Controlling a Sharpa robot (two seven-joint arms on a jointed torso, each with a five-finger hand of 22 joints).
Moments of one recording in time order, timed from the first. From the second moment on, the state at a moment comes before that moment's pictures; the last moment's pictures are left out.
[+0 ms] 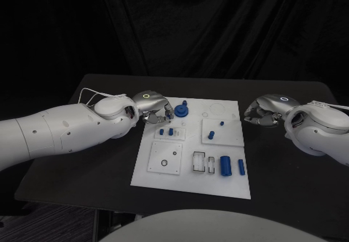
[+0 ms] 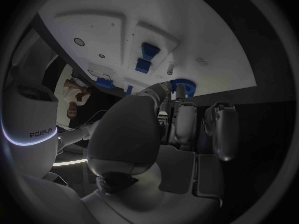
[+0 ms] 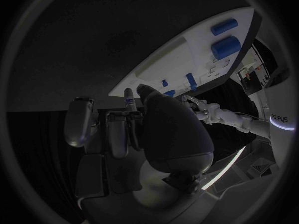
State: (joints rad) left arm 1.26 -0.75 -0.21 1.36 -1.65 -0.34 0.15; left_hand 1.45 -0.08 0.35 0.11 0.30 1.02 0.06 0.10 0.47 0.97 0.02 0.34 0.33 1.39 -0.05 1.36 1.15 0.05 1.44 0.09 1.39 1.31; right arm 1.31 -1.00 -0.25 1.56 -1.59 -0.29 -0.21; right_hand 1.37 -0.03 0.22 0.26 0.31 0.95 0.09 0.09 0.22 1.46 0.00 1.52 1.31 1.47 -0.06 1.56 1.31 0.05 1.41 0.05 1.27 1.31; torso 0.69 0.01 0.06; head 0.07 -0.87
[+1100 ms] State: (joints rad) left arm 1.25 -0.74 -0.21 1.36 -1.65 -0.31 0.15; left_hand 1.45 -0.08 0.36 0.10 0.30 1.02 0.06 0.10 0.47 0.97 0.02 0.33 0.32 1.38 -0.04 1.35 1.14 0.05 1.43 0.09 1.38 1.31; right arm 1.31 -1.00 -0.25 1.55 -1.59 -0.29 -0.22; right_hand 1.37 -0.03 0.22 0.26 0.31 0.95 0.09 0.09 0.22 1.46 0.00 1.52 1.31 1.47 -0.06 1.56 1.31 0.05 1.41 0.05 1.27 1.31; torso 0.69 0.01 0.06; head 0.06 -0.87
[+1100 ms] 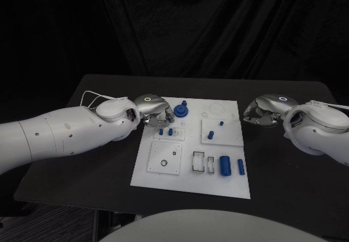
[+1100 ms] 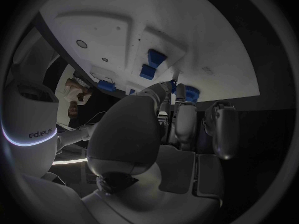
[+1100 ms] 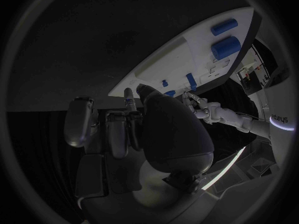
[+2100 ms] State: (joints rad) left arm 1.24 -0.75 -0.21 1.37 -1.65 -0.34 0.15; left_hand 1.46 -0.08 0.36 0.09 0.31 1.03 0.07 0.10 0.47 0.98 0.02 0.33 0.32 1.38 -0.04 1.35 1.14 0.05 1.43 0.09 1.37 1.31; right arm 1.31 -1.00 -0.25 1.55 -1.59 -0.28 -0.22; right_hand 1.37 -0.03 0.22 0.26 0.31 0.95 0.09 0.09 0.22 1.46 0.00 1.52 1.31 1.47 -0.06 1.56 1.31 0.05 1.41 0.05 1.27 1.31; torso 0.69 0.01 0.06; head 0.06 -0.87
